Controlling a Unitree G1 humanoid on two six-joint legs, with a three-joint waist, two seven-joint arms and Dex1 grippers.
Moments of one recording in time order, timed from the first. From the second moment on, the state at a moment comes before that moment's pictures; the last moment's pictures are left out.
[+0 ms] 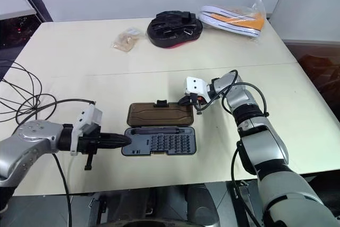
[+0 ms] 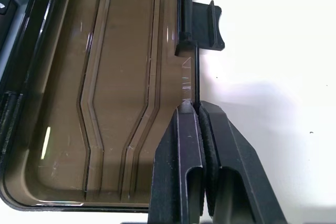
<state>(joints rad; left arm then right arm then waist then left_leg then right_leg) -0.06 0.89 0.01 -0.44 -0.61 0.62 -1.15 -0.97 -0.41 0.25 0.95 -0.15 -0.25 1.35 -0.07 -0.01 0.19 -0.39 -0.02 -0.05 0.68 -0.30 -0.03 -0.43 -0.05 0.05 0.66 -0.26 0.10</state>
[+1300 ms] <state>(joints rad) -0.08 0.76 -0.10 -0.26 -0.44 0.45 -1.10 -0.89 -0.46 0.25 0.74 -0.15 -0.23 1.27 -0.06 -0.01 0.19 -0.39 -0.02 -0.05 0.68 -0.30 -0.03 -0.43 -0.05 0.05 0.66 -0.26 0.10</state>
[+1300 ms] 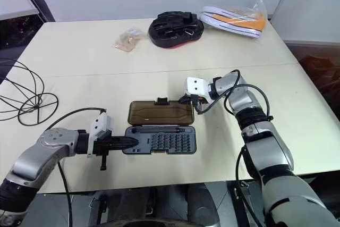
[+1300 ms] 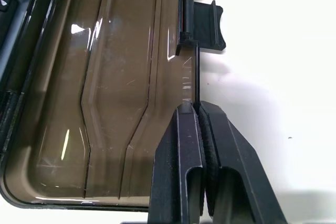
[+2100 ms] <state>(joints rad) -0.04 0.76 -0.07 -0.33 -0.51 0.53 -1.07 -0.53 -0.64 0.22 0.00 -0.16 -0.05 0.98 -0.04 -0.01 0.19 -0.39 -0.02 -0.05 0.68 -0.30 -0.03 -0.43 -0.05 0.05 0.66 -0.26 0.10</state>
